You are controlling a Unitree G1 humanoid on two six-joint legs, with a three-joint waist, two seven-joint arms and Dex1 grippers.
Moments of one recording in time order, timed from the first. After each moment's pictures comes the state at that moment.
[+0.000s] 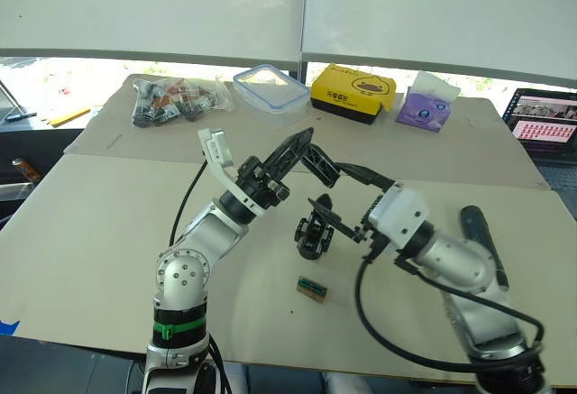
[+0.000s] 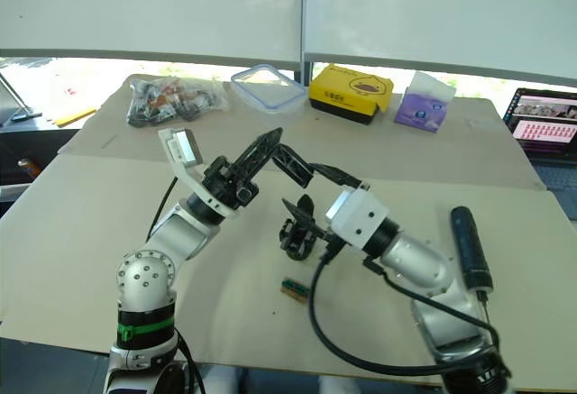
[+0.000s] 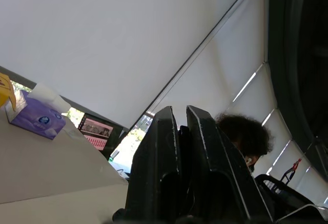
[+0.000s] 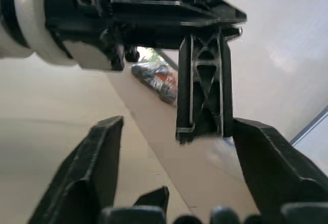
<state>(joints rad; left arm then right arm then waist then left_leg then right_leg) -0.48 0.07 0.14 -0.32 -1.16 0.66 -0.36 -0.26 -0.54 0.08 -0.58 0.17 0.17 0.61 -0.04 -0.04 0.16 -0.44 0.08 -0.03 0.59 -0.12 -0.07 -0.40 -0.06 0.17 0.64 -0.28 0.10</state>
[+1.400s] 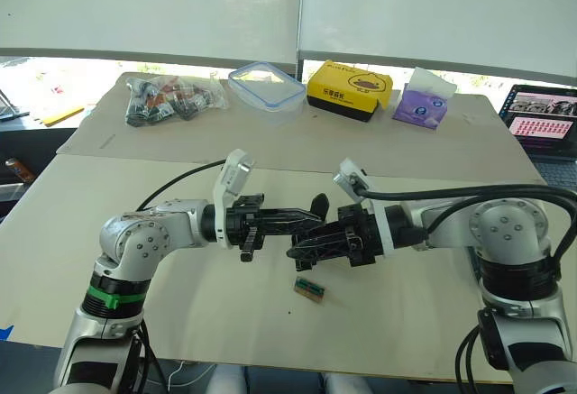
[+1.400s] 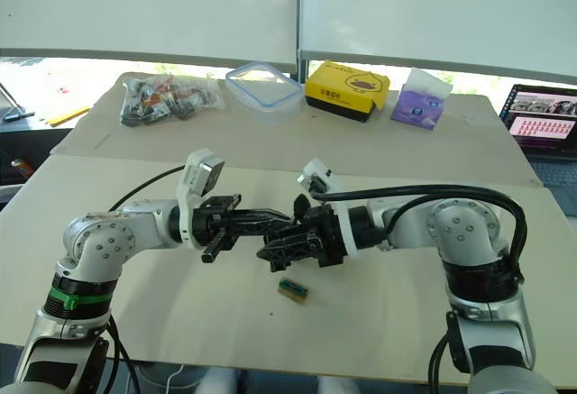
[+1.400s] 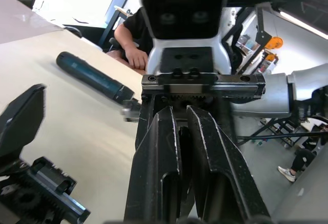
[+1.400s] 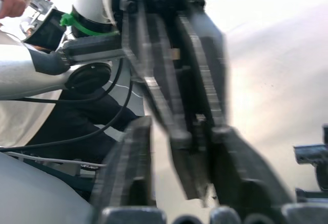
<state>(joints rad) -0.58 0.54 -0.03 -0.22 -1.07 1.01 -0.96 -0.76 -0.60 0.03 -0.35 1.31 1.48 0.49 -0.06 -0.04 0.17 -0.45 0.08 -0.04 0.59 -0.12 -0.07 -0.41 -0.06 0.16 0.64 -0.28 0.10</state>
